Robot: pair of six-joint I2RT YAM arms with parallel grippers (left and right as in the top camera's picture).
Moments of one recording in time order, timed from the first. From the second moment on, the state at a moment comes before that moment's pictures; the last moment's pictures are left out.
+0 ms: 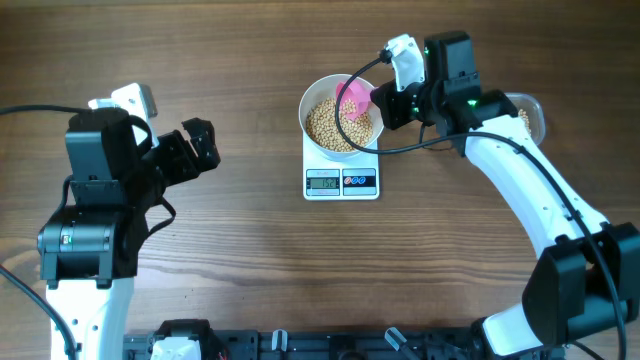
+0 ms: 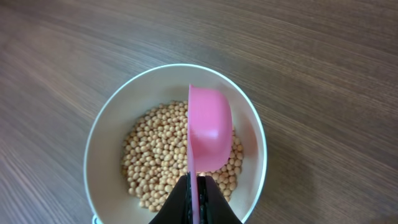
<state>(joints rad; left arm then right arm) -0.01 1.02 1.19 -0.88 0.09 -0.35 0.28 1.69 1.30 -0.44 -0.36 -0.06</state>
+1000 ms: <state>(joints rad) -0.01 1.02 1.19 -0.89 0.09 -0.35 0.38 1.74 1.30 -0.46 -0.33 -0.16</state>
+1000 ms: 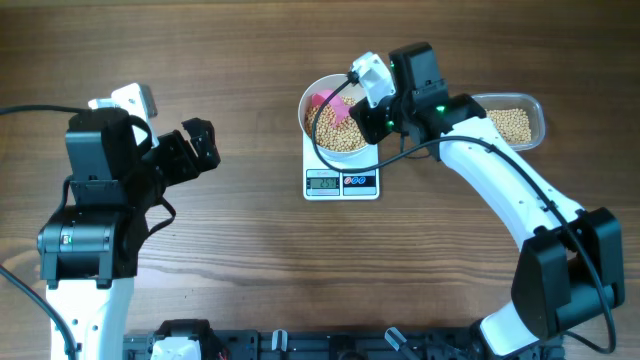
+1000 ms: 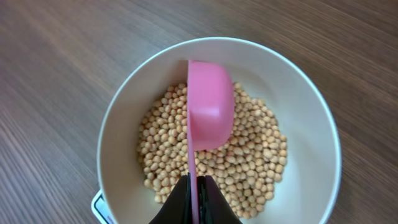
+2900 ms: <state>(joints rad) -0.01 1.02 1.19 -0.88 0.09 -0.35 0.26 1.67 1.30 -0.49 -0.52 -0.06</state>
